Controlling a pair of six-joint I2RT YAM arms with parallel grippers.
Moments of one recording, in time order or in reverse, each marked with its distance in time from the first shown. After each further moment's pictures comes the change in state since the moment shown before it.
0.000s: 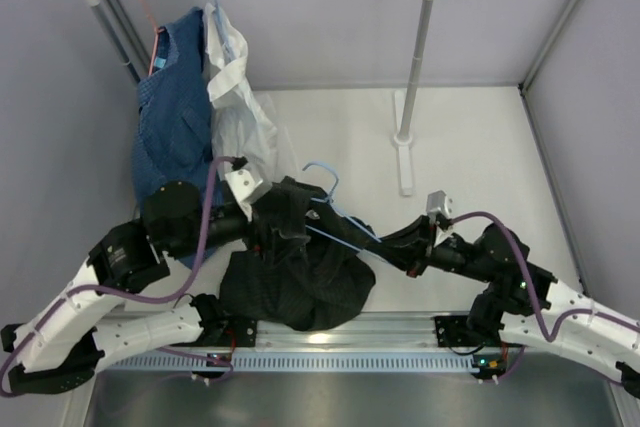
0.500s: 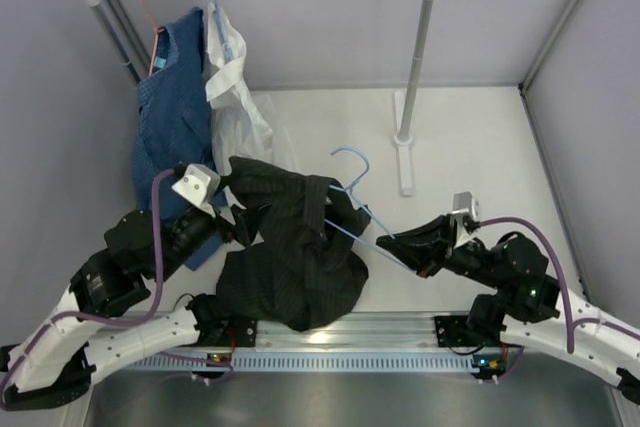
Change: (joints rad) left arm 0.000 -0.248 -0.155 0.114 -0.490 0.035; right arm 0.000 -0.132 -0.055 0.083 0.062 0.062
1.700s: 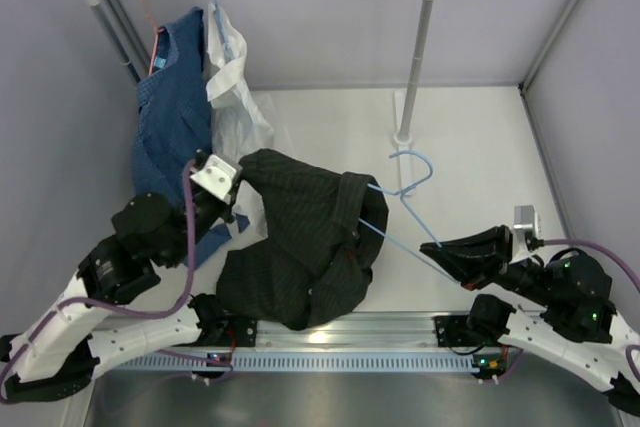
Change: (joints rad) left arm 0.001 0.116 0.057 0.058 -0.124 0.296; right arm 0.000 -0.266 0.144 -0.374 0.051 -0.047
